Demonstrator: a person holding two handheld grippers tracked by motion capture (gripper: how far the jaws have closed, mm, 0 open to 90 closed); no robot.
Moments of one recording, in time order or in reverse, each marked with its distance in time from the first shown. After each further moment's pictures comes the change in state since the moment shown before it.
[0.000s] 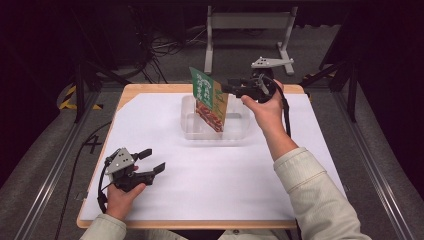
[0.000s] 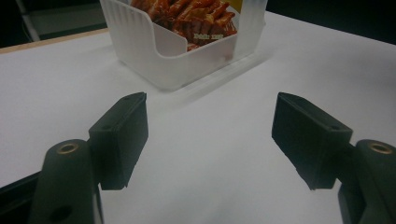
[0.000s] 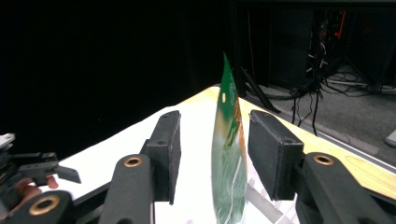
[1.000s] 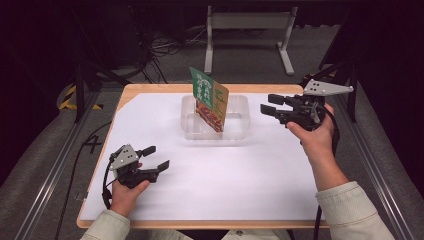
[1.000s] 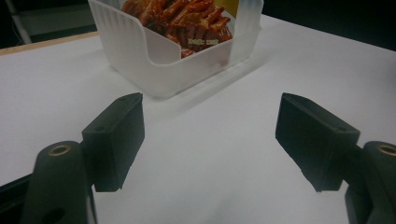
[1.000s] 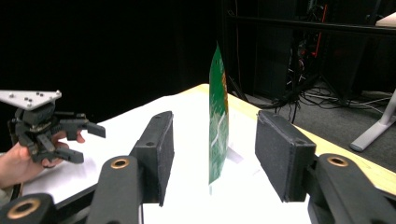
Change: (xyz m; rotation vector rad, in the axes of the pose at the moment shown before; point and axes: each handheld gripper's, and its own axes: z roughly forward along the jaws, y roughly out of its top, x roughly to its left) left arm 0.001 0.006 0.011 -0.007 -0.024 -0.007; right arm 0.016 -0.042 -0.117 -0.054 -0.052 -0.072
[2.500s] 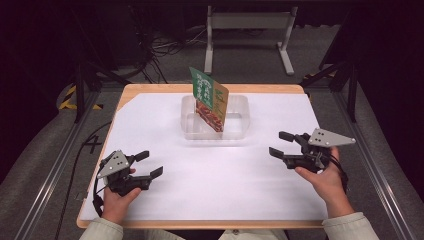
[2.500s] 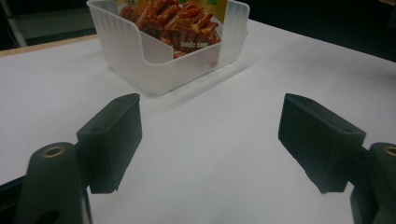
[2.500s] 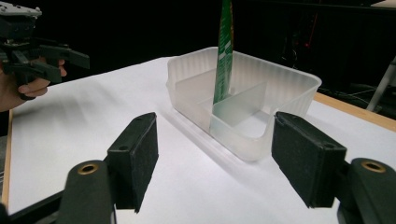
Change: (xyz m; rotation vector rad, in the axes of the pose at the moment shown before) left arm -0.006 -0.004 -0.026 -0.018 -0.021 -0.002; right arm 0.019 -0.108 -0.029 0.012 -0.032 -0.051
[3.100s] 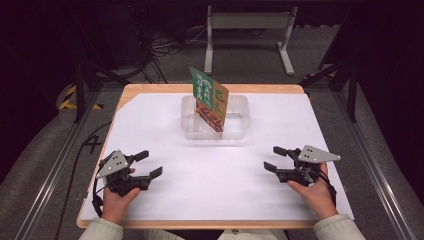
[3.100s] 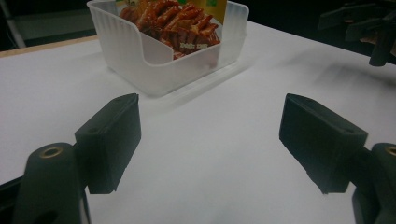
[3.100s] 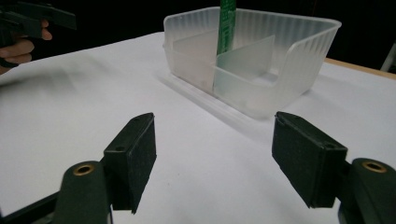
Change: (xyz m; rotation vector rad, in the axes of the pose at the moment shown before) left arm 0.002 -0.001 0.000 -0.005 -0.007 -0.005; right arm 0.007 -0.061 0.017 0.031 -0.015 0.028
